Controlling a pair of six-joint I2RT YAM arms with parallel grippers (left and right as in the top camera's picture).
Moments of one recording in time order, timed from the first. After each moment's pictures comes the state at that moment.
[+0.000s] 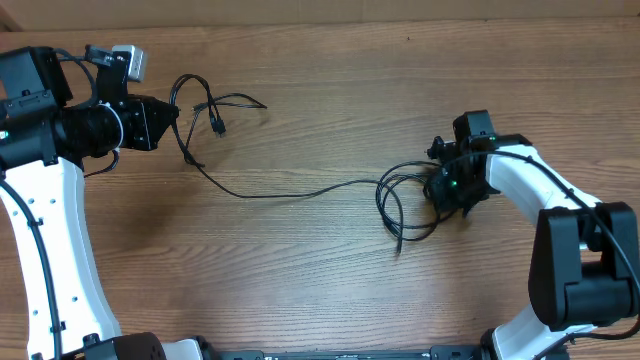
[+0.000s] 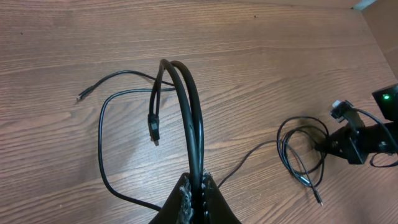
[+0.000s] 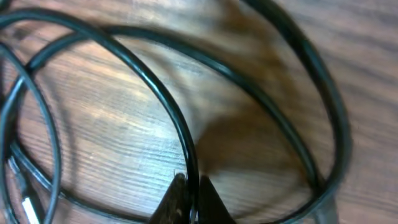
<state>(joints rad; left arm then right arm) 0.31 1.51 1.63 -1.13 0.68 0.27 0.09 1.80 1.09 -0.82 -0.16 -0.14</state>
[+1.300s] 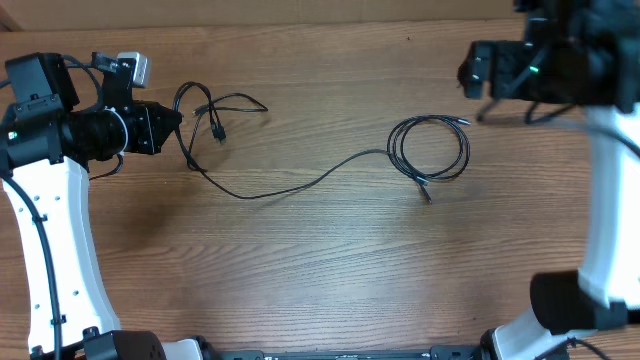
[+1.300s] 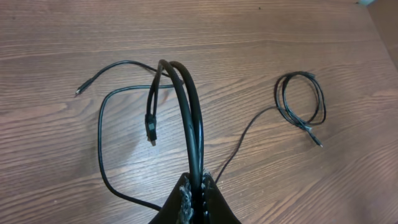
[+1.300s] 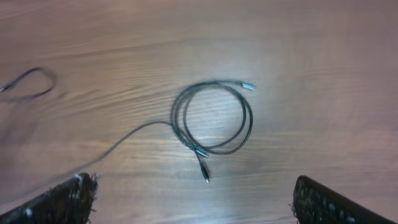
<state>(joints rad) 0.31 1.52 1.58 -1.10 0.67 0.27 0.09 1.80 2.28 -1.56 -0.04 0.21</state>
